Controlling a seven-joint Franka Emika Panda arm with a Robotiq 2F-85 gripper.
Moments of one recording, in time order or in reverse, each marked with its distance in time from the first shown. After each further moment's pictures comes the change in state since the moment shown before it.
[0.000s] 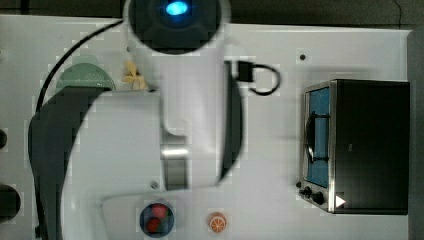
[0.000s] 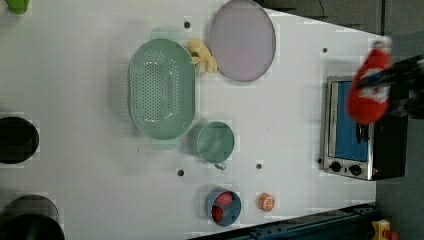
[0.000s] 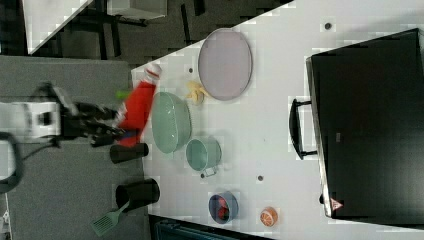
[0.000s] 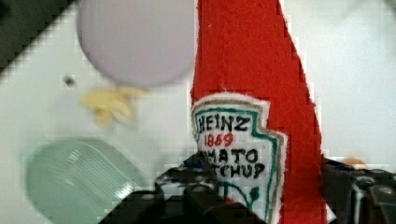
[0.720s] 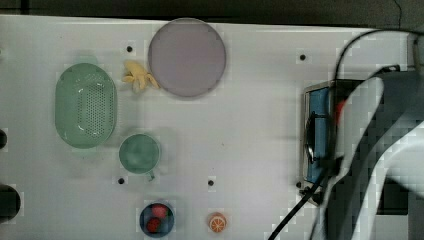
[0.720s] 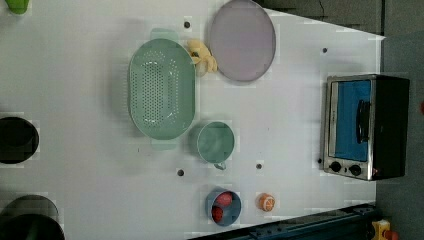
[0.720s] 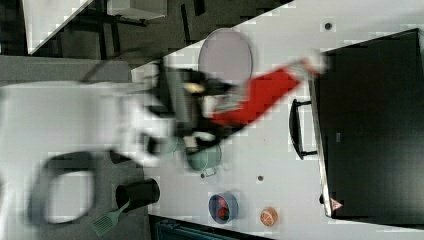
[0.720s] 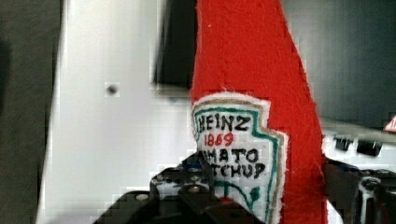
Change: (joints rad) arm -0.185 0.091 -0.411 0.103 -0.017 0.106 0.000
